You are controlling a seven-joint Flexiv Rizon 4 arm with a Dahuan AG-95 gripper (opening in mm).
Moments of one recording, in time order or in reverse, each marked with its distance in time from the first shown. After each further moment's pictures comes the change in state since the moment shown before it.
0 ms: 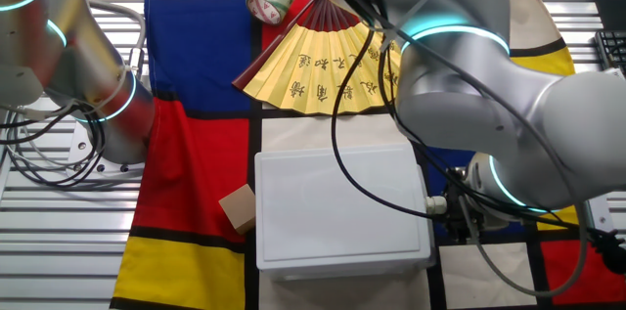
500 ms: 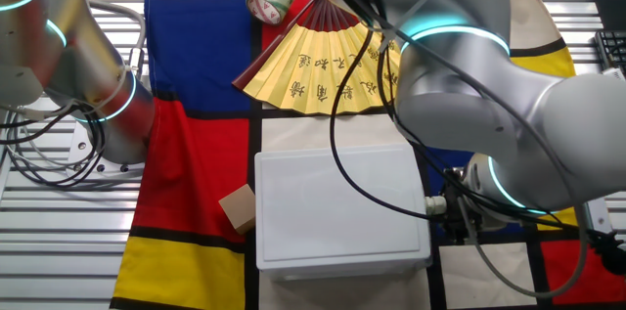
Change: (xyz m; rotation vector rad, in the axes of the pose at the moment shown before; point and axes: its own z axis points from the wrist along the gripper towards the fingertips) arm 0.004 0.001 0.000 -0.003 0.017 -0.005
